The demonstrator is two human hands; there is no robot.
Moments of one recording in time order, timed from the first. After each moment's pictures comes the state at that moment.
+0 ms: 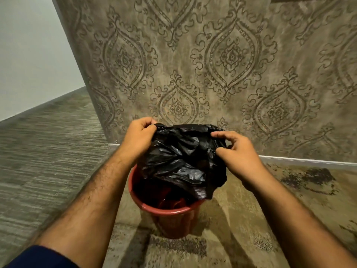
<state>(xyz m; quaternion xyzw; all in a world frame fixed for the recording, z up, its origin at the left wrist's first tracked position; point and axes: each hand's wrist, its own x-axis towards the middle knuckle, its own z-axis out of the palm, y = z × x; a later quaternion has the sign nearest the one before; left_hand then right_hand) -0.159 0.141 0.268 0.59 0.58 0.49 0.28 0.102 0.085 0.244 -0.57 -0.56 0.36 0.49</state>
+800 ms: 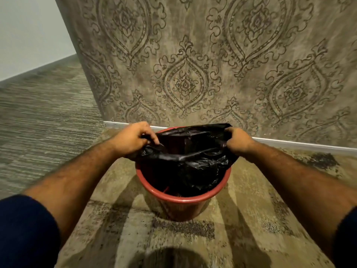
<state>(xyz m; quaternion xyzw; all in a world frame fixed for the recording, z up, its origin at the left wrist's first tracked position) -0.268 0.202 0.167 0.78 0.54 0.22 0.22 0.089 0.203 0.150 -0.70 -0.60 0.29 0.24</state>
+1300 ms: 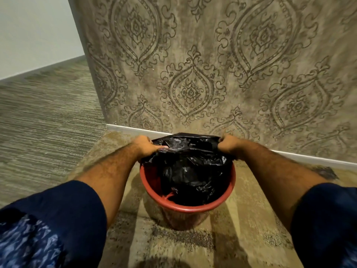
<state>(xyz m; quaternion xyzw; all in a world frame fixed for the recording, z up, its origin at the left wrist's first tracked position) -0.257 0.246 0.119 0.57 0.73 0.19 0.32 0.057 0.236 0.159 -0.73 -0.61 0.30 0.10</state>
